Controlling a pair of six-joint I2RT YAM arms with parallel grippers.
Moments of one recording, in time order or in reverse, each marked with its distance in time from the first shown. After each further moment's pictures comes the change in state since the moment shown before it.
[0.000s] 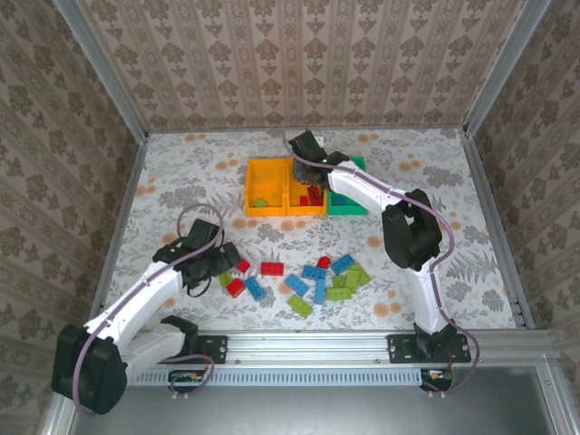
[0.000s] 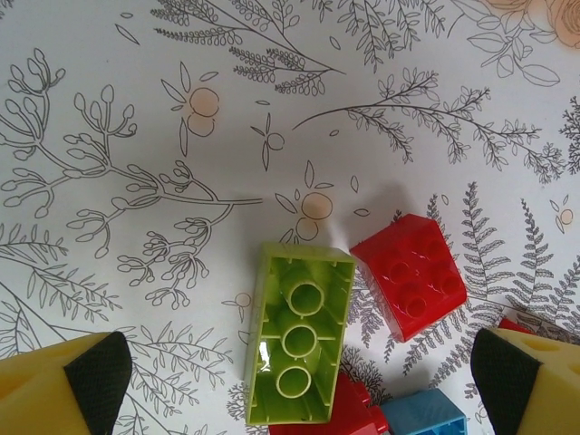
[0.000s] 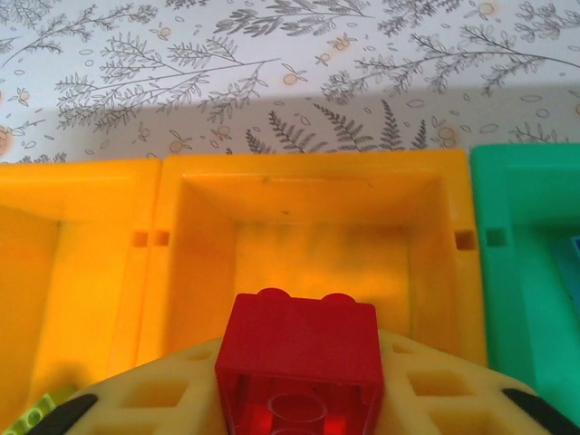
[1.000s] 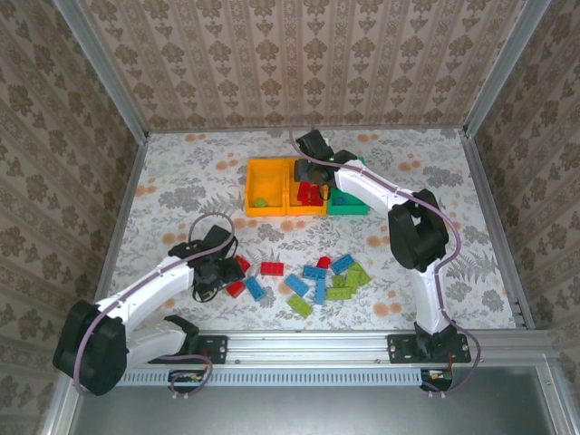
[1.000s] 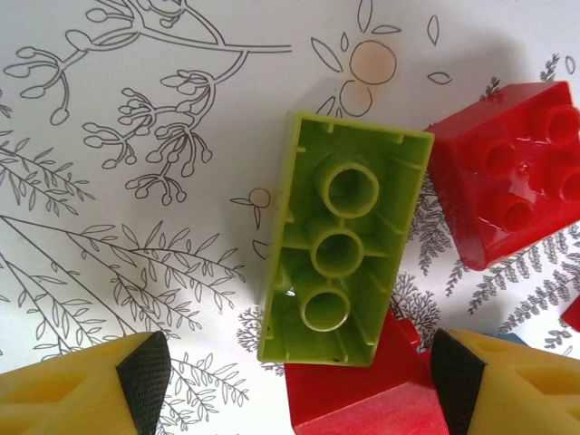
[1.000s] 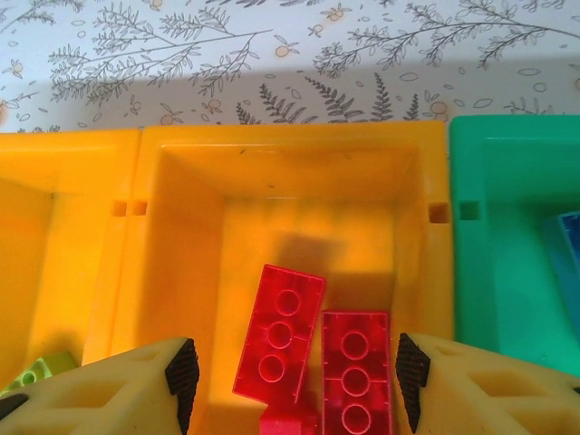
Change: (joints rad) left arm -0.105 0.104 -0.019 -0.064 0.043 -0.119; right arm -0.032 -0.059 -0.067 -0.022 -0.072 -0.013
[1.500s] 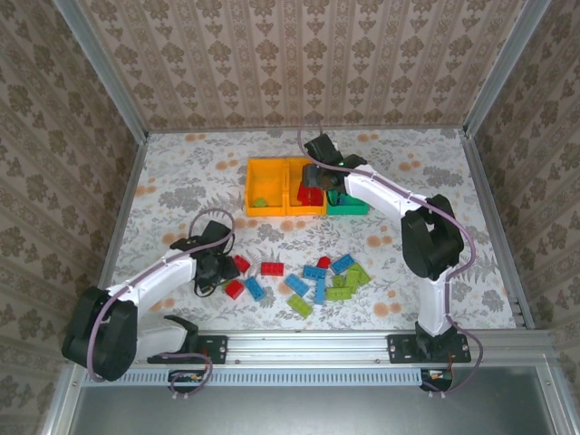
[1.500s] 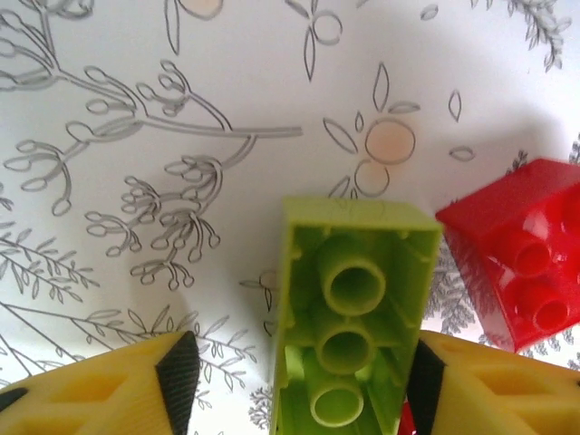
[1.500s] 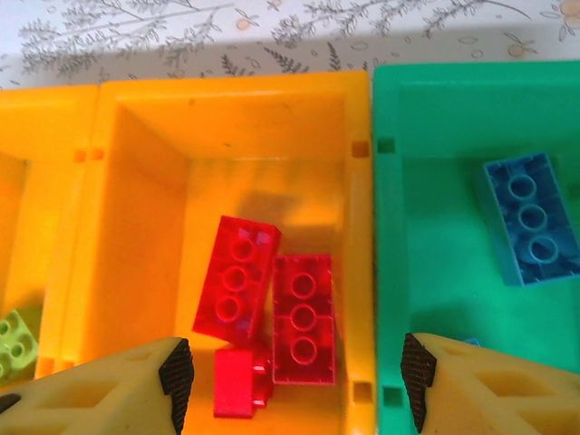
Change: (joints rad) left arm 0.085 0.093 0.000 0.092 -0.006 0.115; right arm -0.004 -0.122 -0.147 -0.013 0.016 0.000
